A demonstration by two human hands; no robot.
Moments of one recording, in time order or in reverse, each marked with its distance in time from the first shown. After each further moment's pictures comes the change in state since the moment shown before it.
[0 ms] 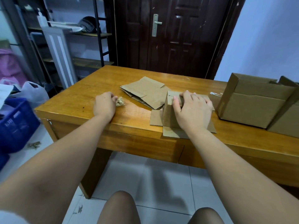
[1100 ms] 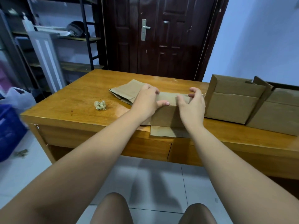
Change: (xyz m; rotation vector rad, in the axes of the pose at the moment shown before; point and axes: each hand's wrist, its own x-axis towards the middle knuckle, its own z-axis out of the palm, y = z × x) left_hand -0.080 0.144 -0.001 -0.159 -0.256 0.432; right_hand 0.000 0.020 -0.032 0.658 0.029 0.419
